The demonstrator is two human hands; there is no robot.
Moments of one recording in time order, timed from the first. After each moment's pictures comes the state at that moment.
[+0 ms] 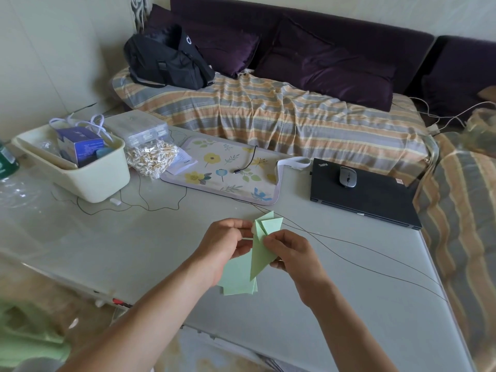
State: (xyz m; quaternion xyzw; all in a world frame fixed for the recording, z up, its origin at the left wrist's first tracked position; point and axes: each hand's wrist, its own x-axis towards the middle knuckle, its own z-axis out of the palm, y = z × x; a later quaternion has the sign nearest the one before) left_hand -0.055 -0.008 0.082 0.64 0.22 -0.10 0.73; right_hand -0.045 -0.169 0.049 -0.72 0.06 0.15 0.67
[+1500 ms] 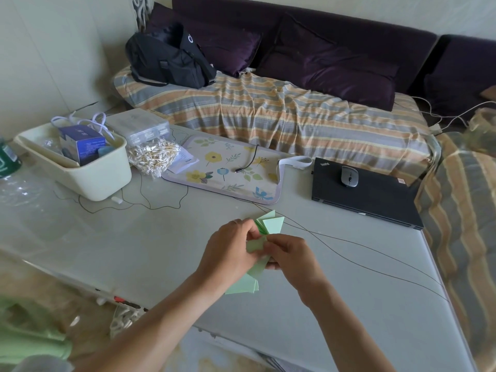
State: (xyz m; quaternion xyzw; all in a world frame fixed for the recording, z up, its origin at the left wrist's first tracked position) left_hand -0.060 -0.011 0.055 0.93 -0.02 0.06 0.35; right_hand -0.047 -0.166 0.045 -0.77 0.01 0.15 0.62
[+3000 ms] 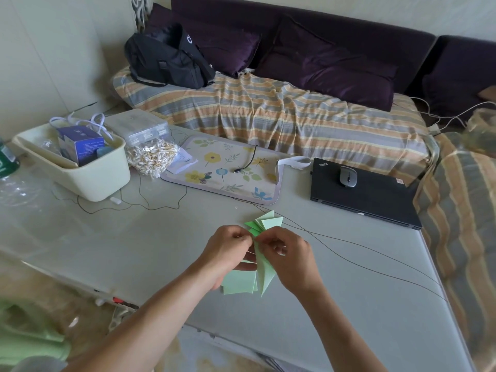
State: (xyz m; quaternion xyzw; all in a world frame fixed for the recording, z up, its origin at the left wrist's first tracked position) left_hand -0.059 -0.012 0.069 0.71 0.19 -0.13 0.67; right_hand -0.047 -0.166 0.038 -0.86 -0.12 -0.04 0.50
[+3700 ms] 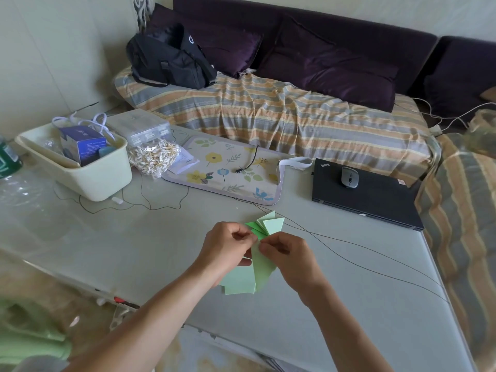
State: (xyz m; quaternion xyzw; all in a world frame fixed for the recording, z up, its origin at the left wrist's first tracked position) left_hand -0.056 -0.007 0.062 0.75 0.17 -0.06 0.64; right_hand -0.044 -0.166 0.040 -0.81 0.01 0.11 0.58
